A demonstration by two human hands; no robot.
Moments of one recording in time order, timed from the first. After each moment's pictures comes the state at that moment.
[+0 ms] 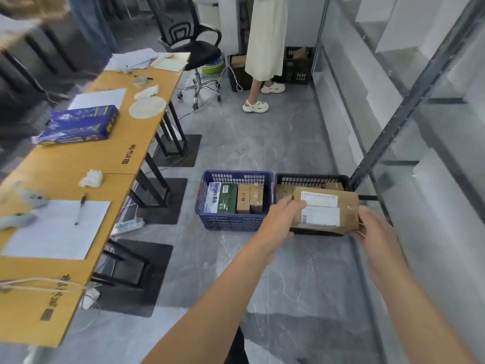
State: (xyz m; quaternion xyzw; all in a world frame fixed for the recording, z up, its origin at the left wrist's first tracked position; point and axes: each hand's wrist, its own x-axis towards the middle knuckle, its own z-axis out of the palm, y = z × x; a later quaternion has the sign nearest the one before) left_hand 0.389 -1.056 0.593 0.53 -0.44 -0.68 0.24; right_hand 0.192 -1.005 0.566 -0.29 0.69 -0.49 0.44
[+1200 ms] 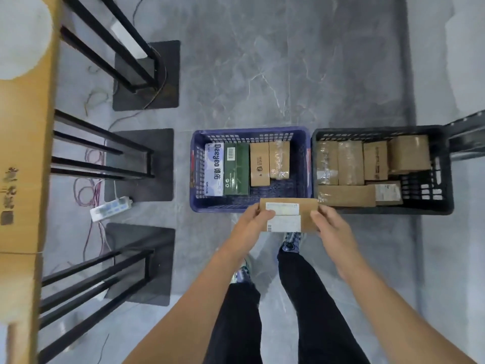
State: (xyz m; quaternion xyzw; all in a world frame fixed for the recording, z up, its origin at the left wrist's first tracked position) left_hand 0.493 -1.425 0.280 0.65 -0.31 -0.69 0.05; right_hand 0.294 -1.382 0.261 -0.22 0.76 -0.21 0.57
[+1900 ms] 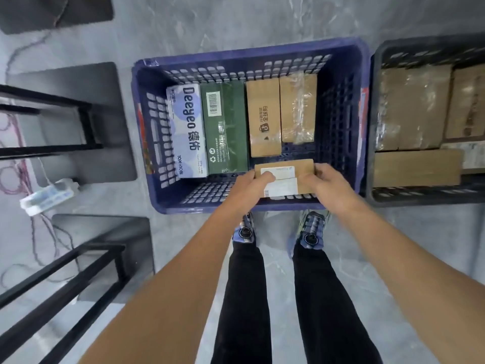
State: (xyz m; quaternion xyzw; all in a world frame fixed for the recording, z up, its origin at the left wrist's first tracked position) left_hand 0.519 -1.517 -0.037 0.67 -0.29 -0.68 -0.10; right_hand 0.325 -1.476 -0.054 -0.23 0.77 -0.04 0.60
